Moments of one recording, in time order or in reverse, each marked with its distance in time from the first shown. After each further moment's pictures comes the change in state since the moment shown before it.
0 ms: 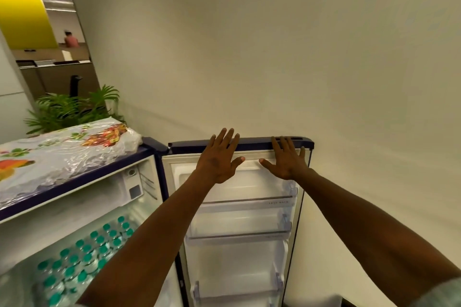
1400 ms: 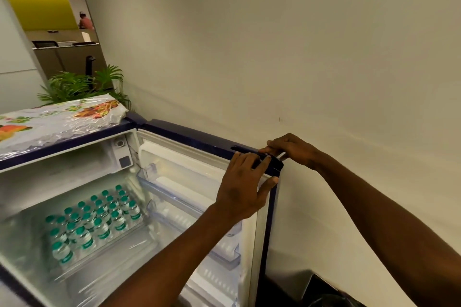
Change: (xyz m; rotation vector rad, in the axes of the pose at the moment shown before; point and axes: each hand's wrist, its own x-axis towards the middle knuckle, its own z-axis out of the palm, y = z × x) left_hand -0.074 0.231 0.011 -0.346 0.408 -0.015; right_hand -0.089 0.101 -0.075 0.799 -0.276 -0.222
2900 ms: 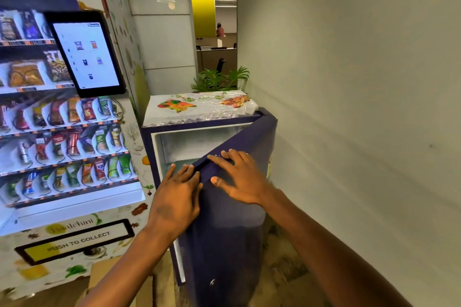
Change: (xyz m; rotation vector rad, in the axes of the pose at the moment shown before) left_hand -0.242 -0.113 -0.292 0.707 -0.013 -0.538; right_hand 0.011 -0.188 0.360 -0.561 -0.026 -0.857
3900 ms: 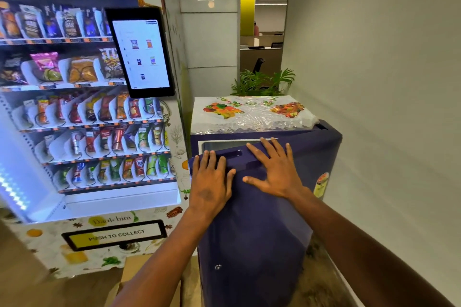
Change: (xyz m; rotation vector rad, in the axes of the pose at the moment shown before) left_hand 0.074 -0.120 0.078 0.071 0.061 -0.245; right_hand 0.133 0.023 0.080 -0.107 0.036 0.042
